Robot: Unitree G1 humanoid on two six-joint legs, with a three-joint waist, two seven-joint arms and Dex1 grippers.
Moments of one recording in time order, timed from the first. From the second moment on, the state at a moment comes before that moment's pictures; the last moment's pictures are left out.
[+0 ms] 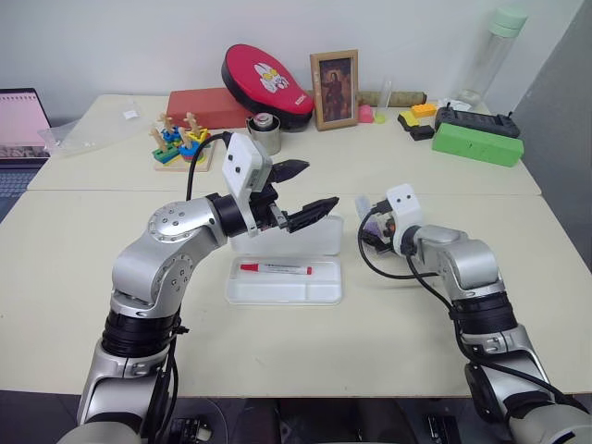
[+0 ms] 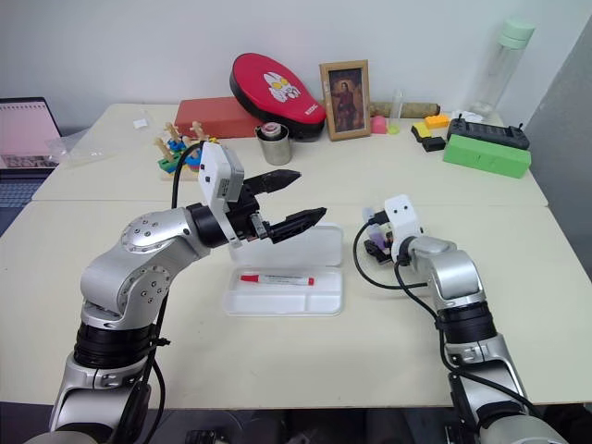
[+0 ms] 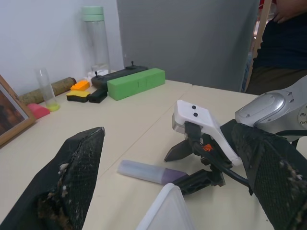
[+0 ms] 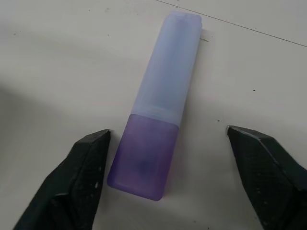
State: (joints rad) left arm -0.59 0.51 -0.02 -0.30 -0.55 0.60 -0.71; right arm -0.66 -0.31 0.10 0.07 0.11 0.98 0.35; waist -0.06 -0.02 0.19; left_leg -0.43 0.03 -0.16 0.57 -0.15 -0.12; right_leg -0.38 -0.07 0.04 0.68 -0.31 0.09
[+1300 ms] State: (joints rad) left arm 0.29 0.74 0.51 -0.62 -0.62 0.64 -0.77; right arm -0.83 -0.35 0.66 -0.05 0.11 0.66 0.91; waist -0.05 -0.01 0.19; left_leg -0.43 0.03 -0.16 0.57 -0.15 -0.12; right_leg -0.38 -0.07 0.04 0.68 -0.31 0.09
